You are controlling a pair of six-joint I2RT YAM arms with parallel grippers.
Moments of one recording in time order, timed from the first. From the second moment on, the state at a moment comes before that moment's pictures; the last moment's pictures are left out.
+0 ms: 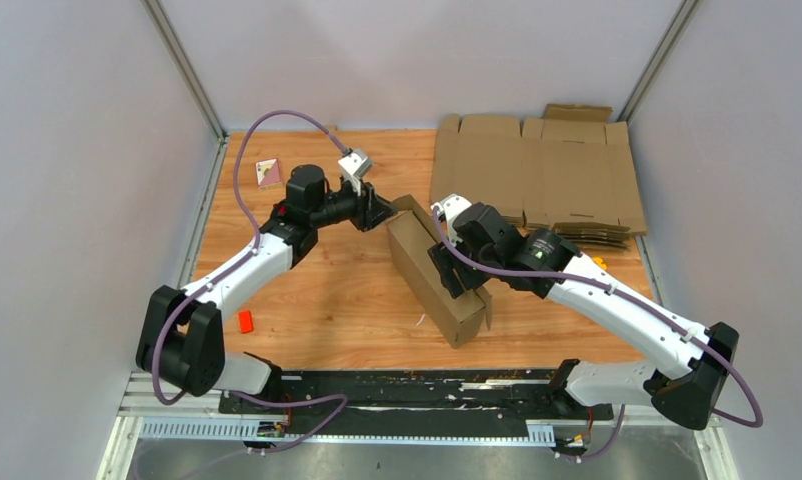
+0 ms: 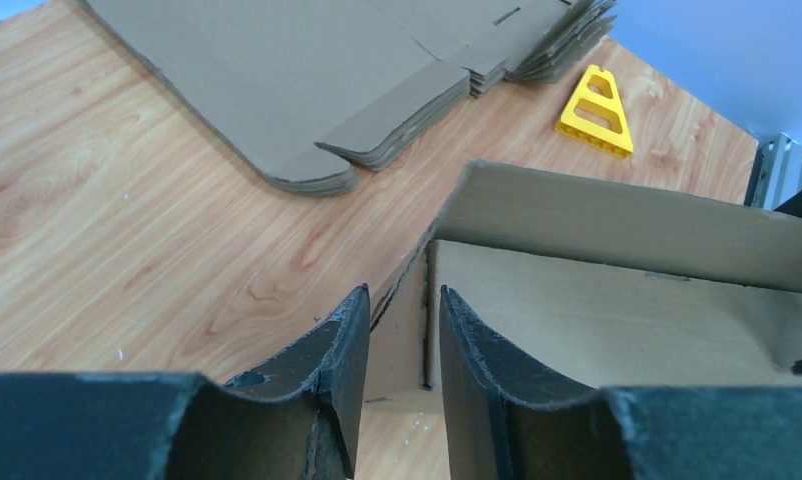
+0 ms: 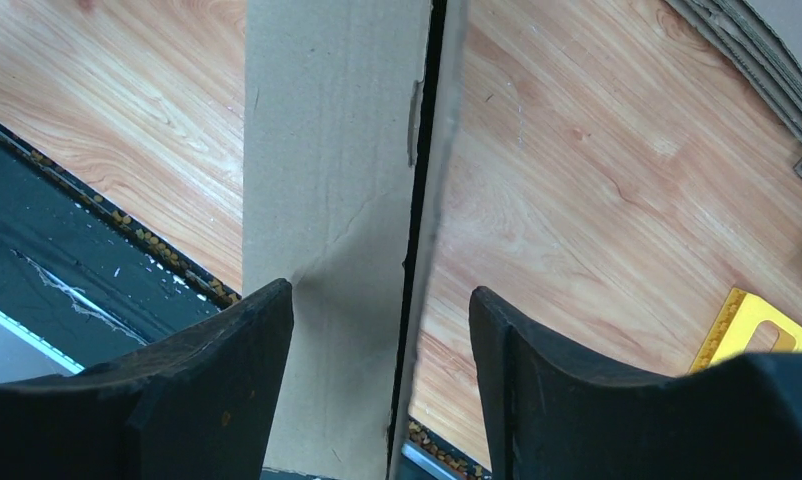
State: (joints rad) left arm -0.40 1.39 0.92 0.21 0.62 -0.10; right arm 0.90 1.22 1.24 -0.90 0.13 0.19
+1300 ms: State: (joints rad) left arm -0.47 1.40 0.97 0.12 0.49 -0.06; right arm 0.90 1.27 1.23 -0.94 -0.05 0.18
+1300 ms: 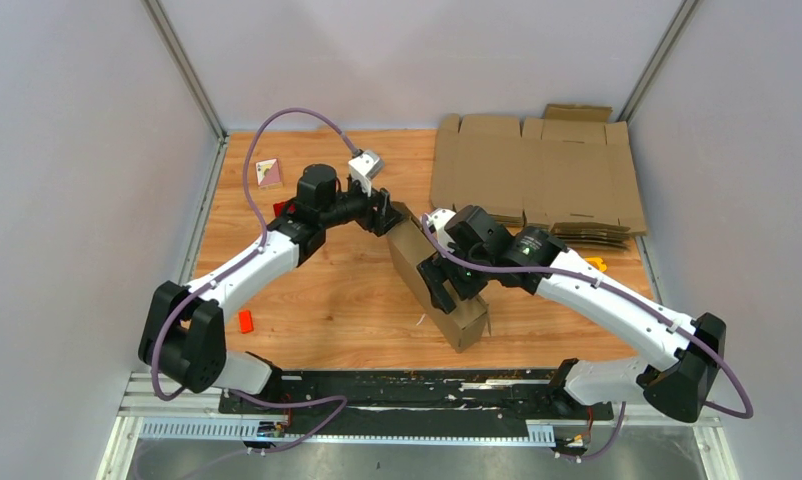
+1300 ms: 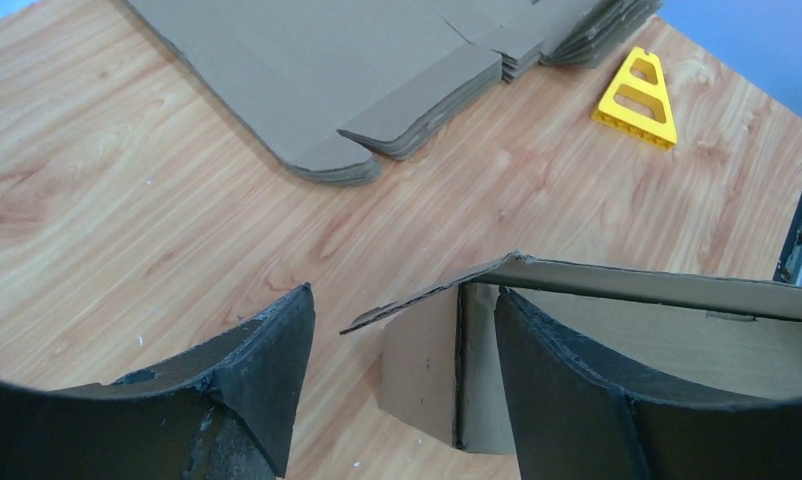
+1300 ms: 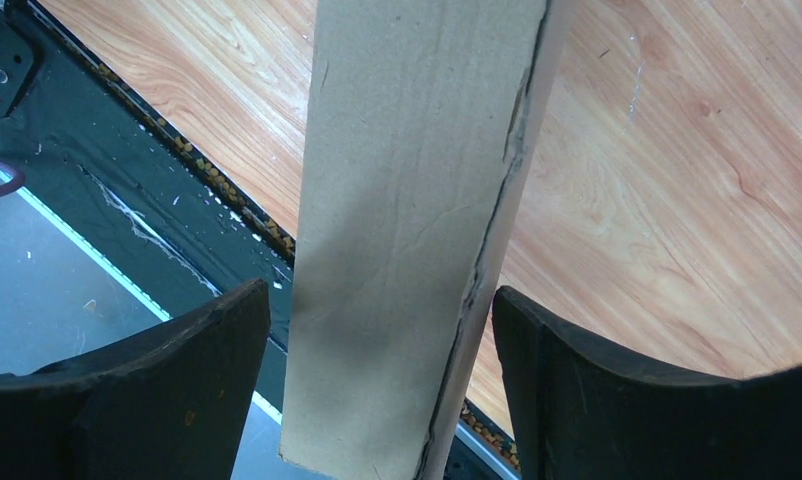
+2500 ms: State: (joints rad) left arm -0.54 1.37 1.13 -0.21 0.40 -0.05; right arm 0.90 1.29 1.24 -0.94 -0.05 0.16
